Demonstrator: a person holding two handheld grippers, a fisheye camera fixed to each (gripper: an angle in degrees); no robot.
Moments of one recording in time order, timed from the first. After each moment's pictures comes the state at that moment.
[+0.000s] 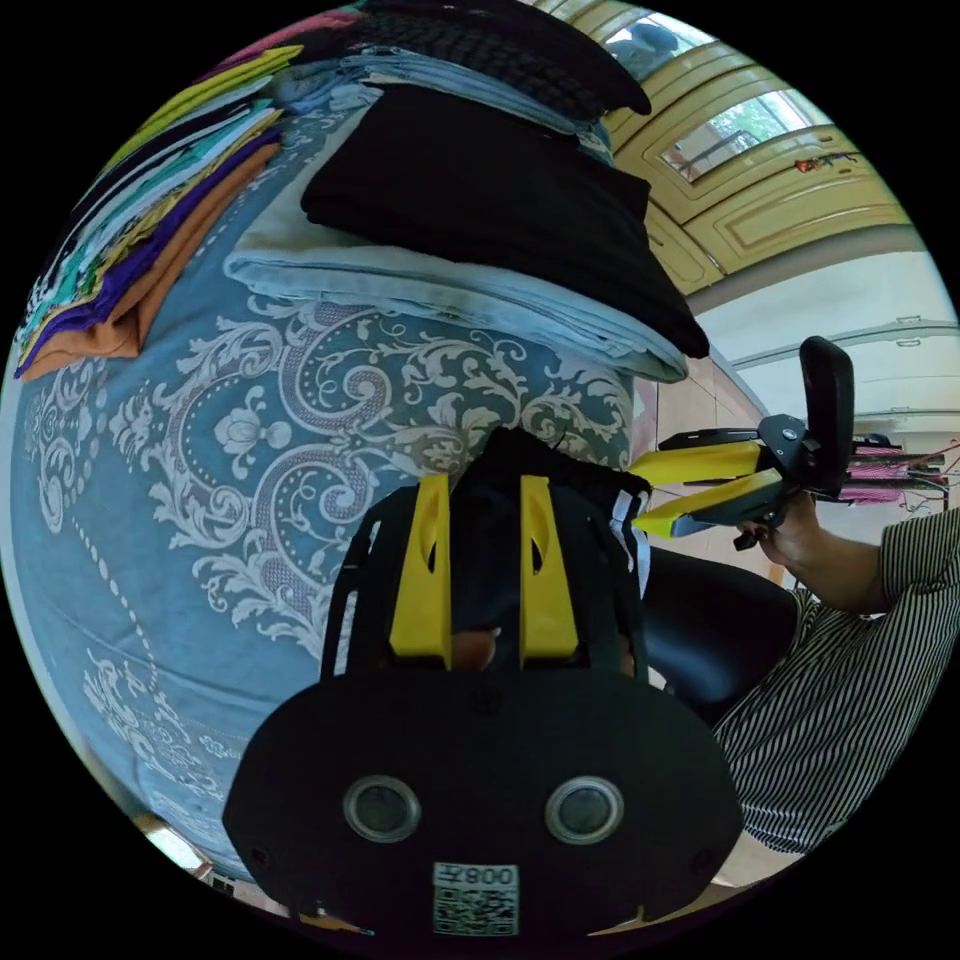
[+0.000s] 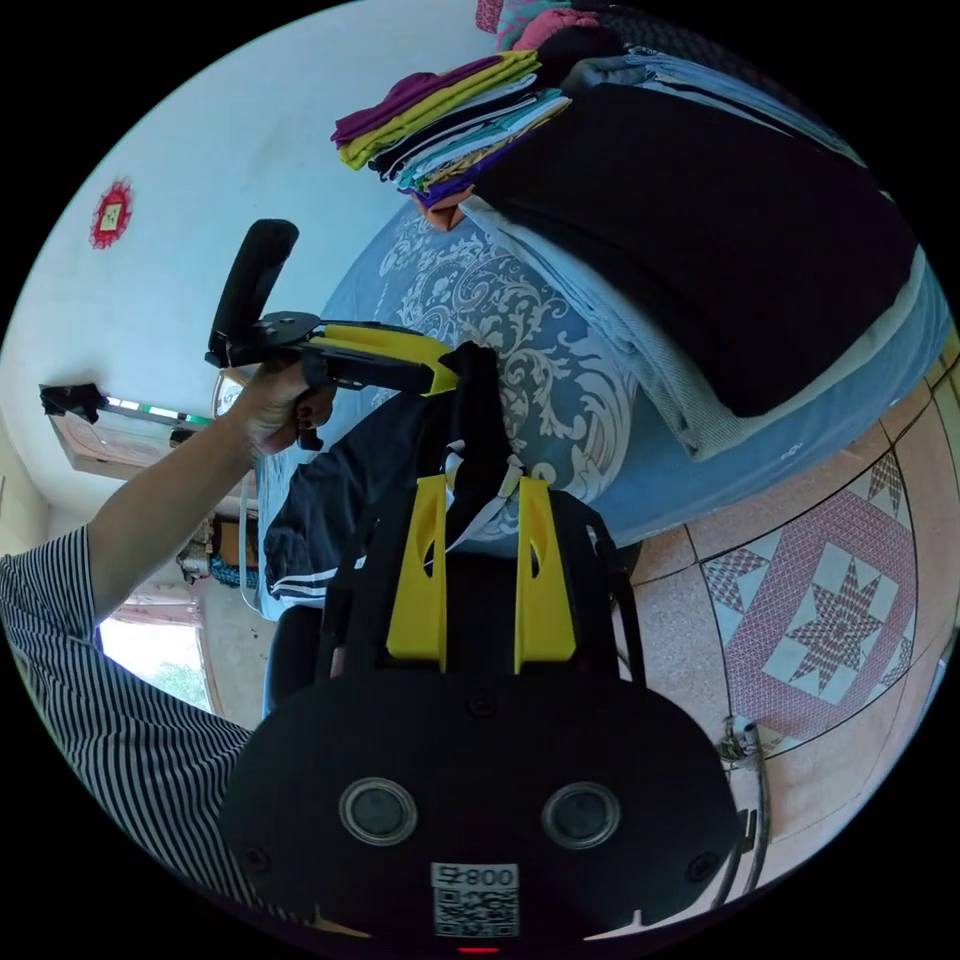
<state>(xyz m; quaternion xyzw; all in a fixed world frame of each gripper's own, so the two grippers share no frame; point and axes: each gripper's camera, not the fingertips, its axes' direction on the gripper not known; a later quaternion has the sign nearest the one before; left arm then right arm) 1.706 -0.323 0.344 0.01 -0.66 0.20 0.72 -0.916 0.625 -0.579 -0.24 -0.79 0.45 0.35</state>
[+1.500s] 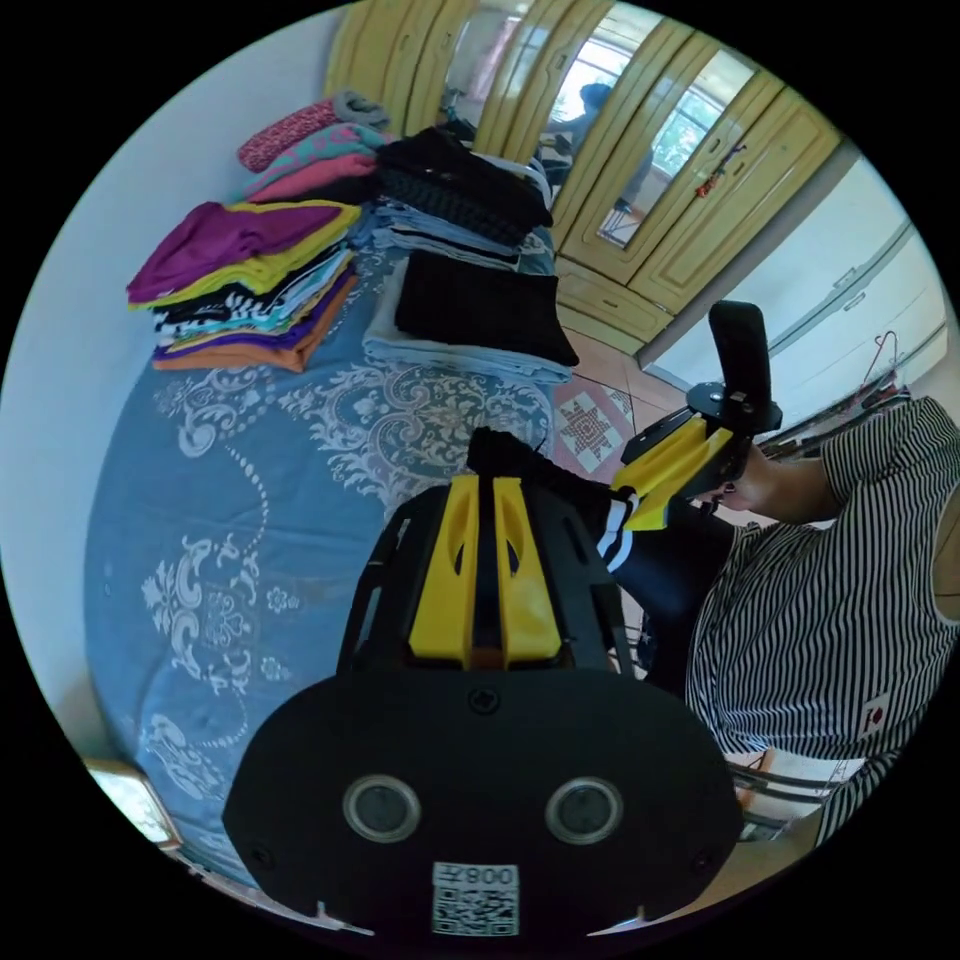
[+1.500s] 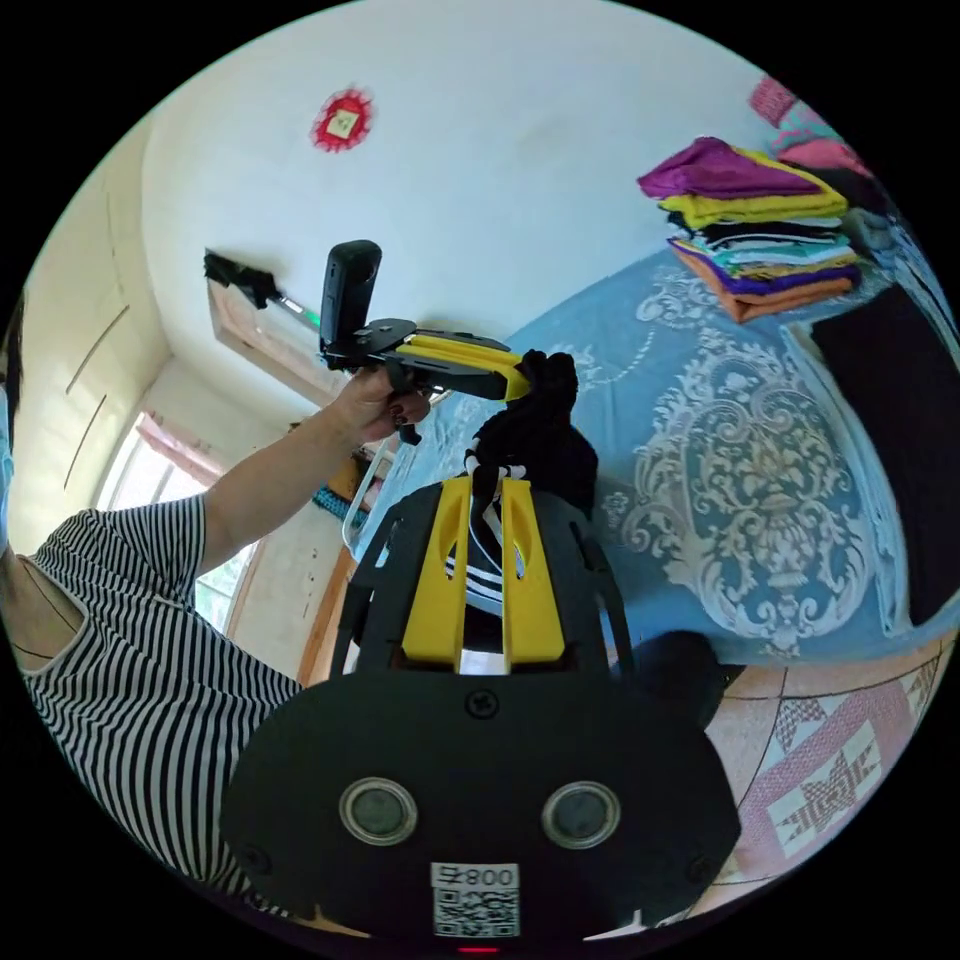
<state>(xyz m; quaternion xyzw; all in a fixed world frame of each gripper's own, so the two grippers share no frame) 1.661 0.070 0.163 0.10 -0.66 0.31 0.68 -0.675 0.421 -0.671 0.01 -0.85 0.42 0.31</state>
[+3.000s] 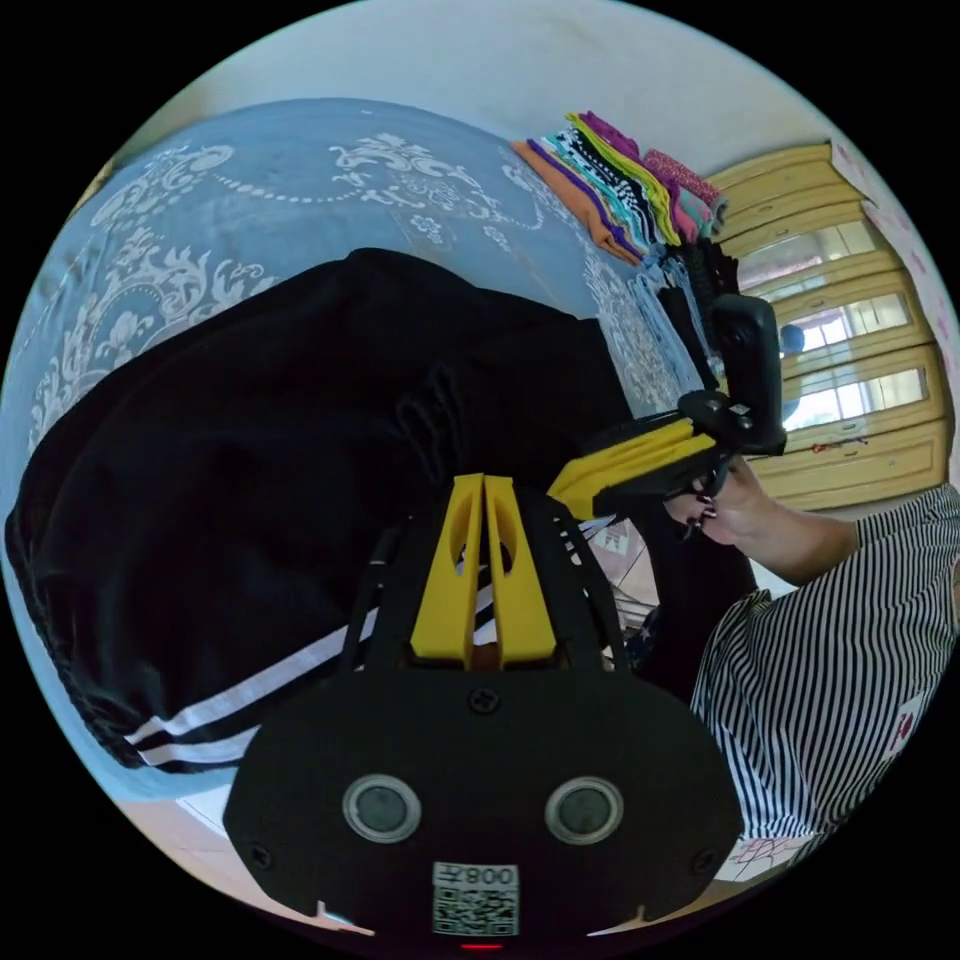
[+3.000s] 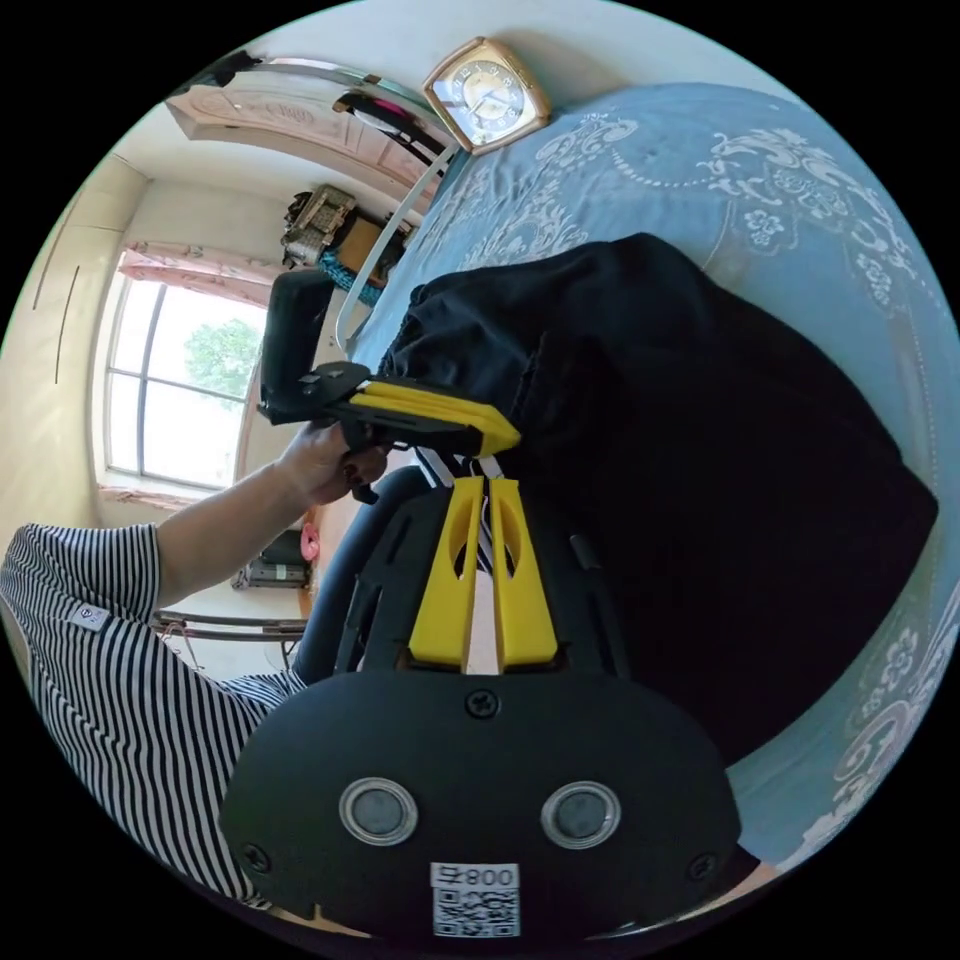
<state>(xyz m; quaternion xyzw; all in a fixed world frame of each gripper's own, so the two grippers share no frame) 1.113 0.675 -0.166 0.42 -0.48 0.07 0.77 -0.571 -0.091 -0.845 0.00 -0.95 0.06 0.29</state>
